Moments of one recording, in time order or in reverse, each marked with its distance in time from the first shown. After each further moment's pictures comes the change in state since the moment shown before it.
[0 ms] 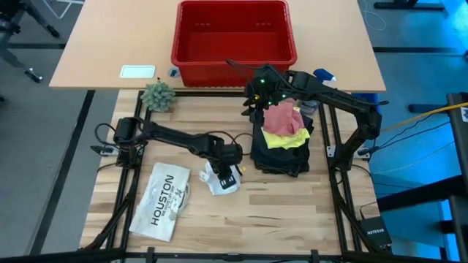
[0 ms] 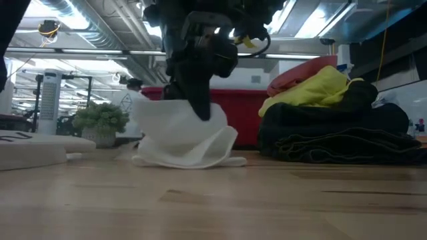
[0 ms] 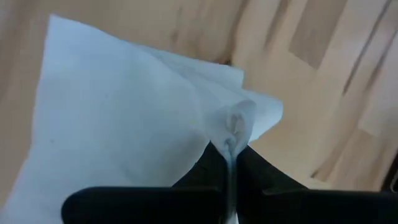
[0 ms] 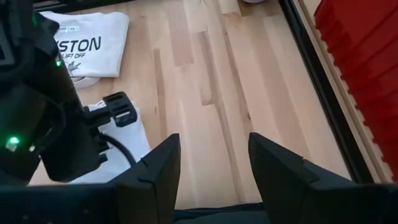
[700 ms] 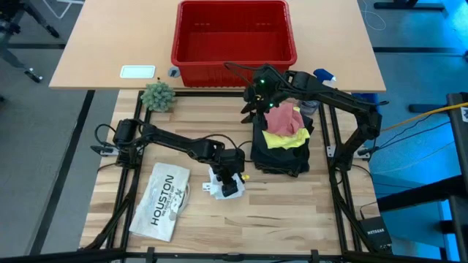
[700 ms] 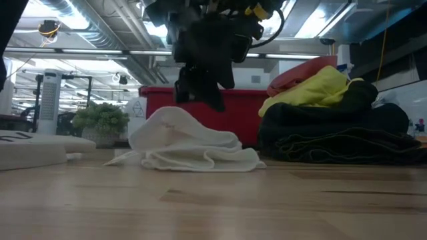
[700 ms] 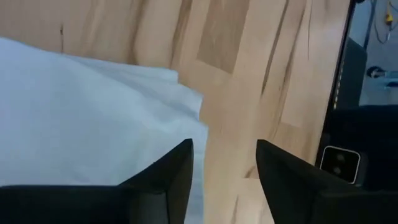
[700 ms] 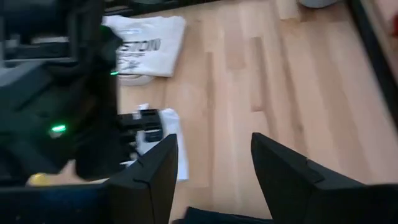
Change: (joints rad) left arm -0.048 0.003 0.000 0.151 0.137 -0.008; right arm 0.000 0.000 0.000 -0.009 -0.204 -0.030
